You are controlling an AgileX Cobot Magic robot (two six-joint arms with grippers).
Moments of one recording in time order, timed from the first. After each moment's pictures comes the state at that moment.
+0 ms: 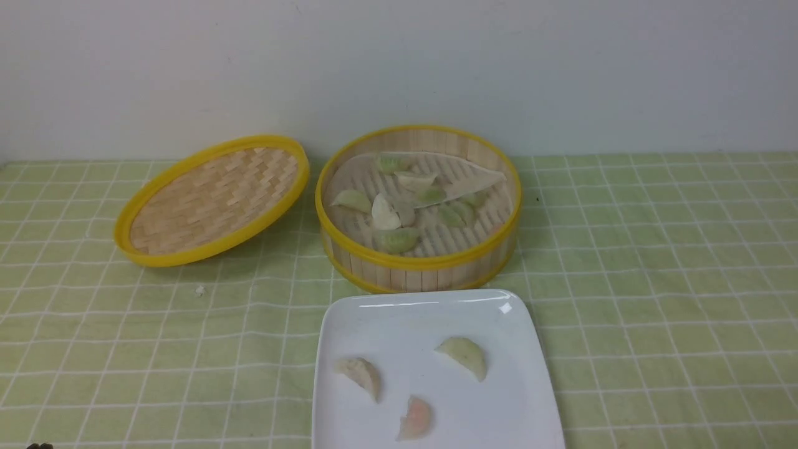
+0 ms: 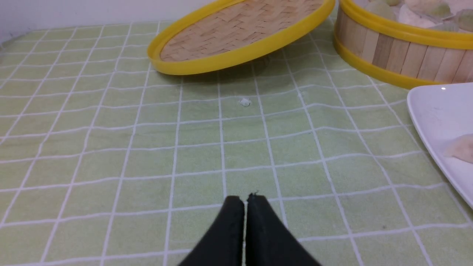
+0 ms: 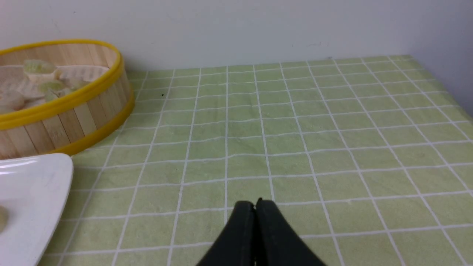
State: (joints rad) right arm -0.02 -0.02 0.02 0.00 0.40 0.10; left arm -0.03 -0.01 0.03 -0.06 0.38 0.04
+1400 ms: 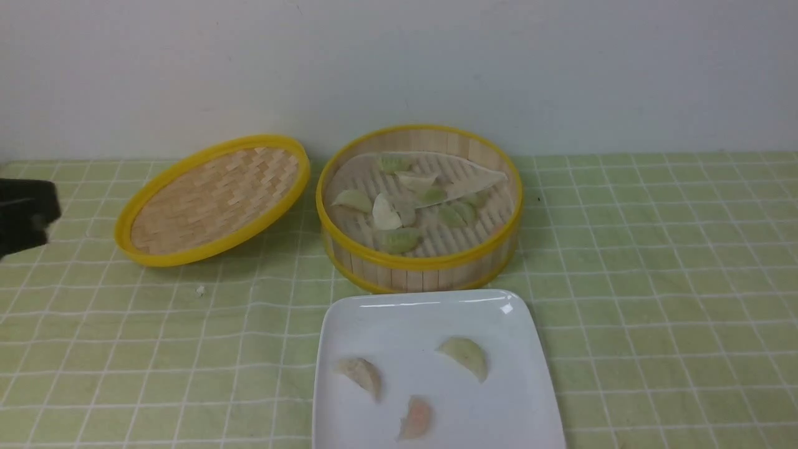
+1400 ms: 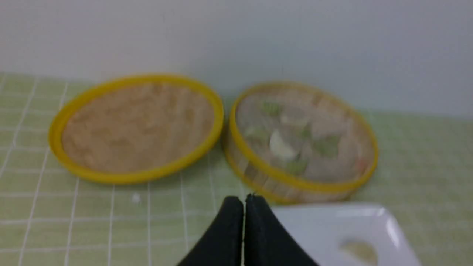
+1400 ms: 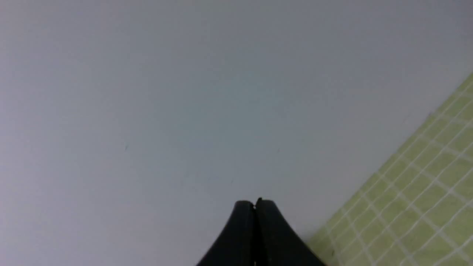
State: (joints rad) right arm 0.00 -0.02 -0.04 0.62 0.08 0.32; left arm -0.03 0.85 -0.95 -0.34 0.81 0.14
